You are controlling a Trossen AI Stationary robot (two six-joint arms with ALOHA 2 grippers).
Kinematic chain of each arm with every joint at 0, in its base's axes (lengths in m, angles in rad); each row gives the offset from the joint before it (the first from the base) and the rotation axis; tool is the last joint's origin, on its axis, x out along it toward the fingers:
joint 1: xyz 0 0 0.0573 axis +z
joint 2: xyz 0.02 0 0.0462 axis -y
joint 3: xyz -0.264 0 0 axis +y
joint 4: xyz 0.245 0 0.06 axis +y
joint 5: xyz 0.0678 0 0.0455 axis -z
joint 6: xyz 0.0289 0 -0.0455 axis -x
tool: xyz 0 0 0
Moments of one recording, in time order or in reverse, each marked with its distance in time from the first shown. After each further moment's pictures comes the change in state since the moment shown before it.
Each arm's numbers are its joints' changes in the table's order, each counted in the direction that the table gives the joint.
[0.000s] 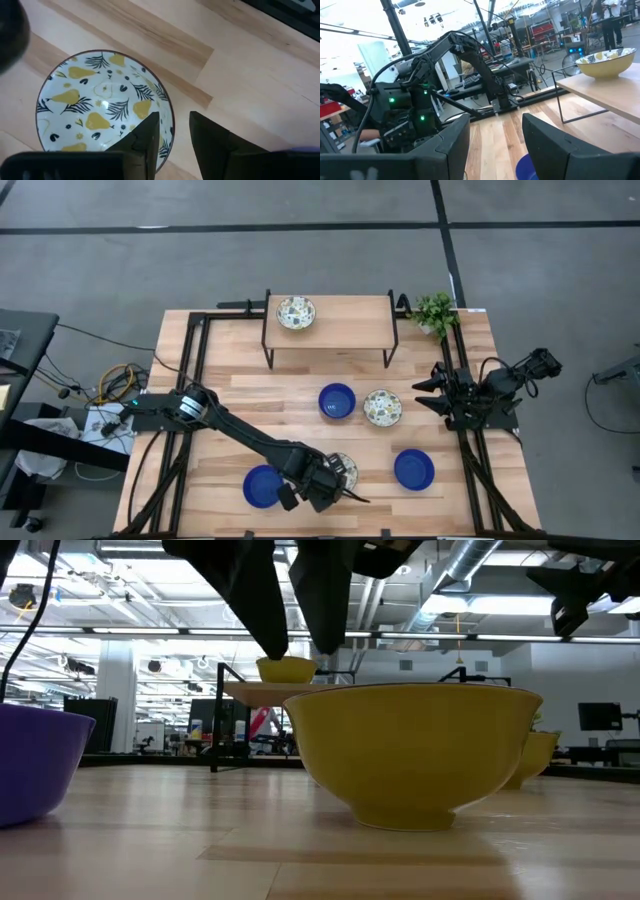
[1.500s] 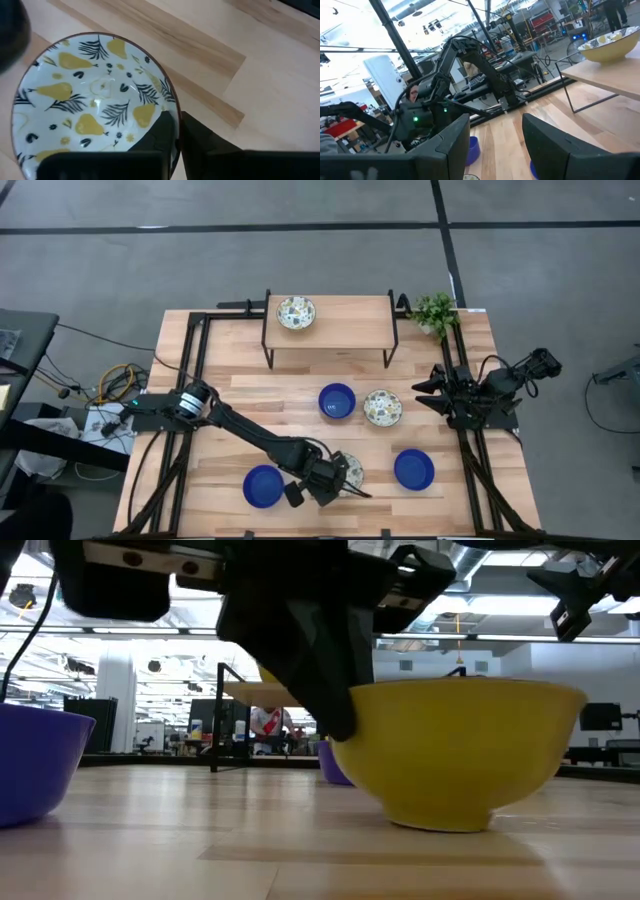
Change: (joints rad) left arm 0.038 0.008 0.194 -0.271 0.039 0.000; right arm 0.000 0.000 0.000 0.000 0.000 -0.139
